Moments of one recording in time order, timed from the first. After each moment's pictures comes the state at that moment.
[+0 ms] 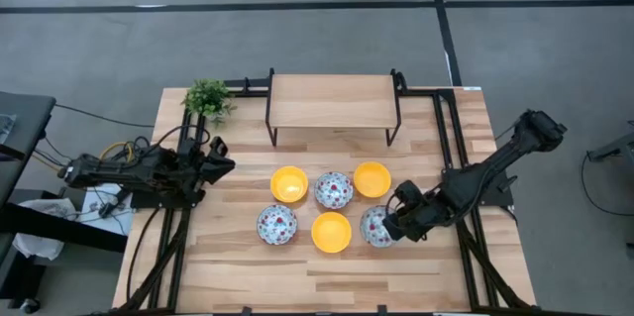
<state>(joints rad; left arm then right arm) -0.08 0.13 0.01 0.53 0.02 -0.36 0.59 1.30 0.94 -0.90 0.21 1.54</state>
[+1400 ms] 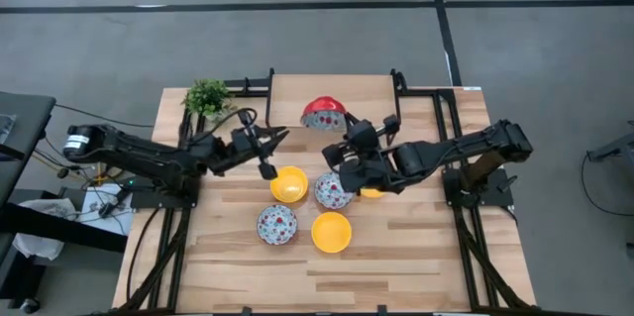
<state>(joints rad) -0.08 1.13 0.52 0.89 -0.43 0.38 0.26 1.64 1.58 -0.70 1.34 0.52</state>
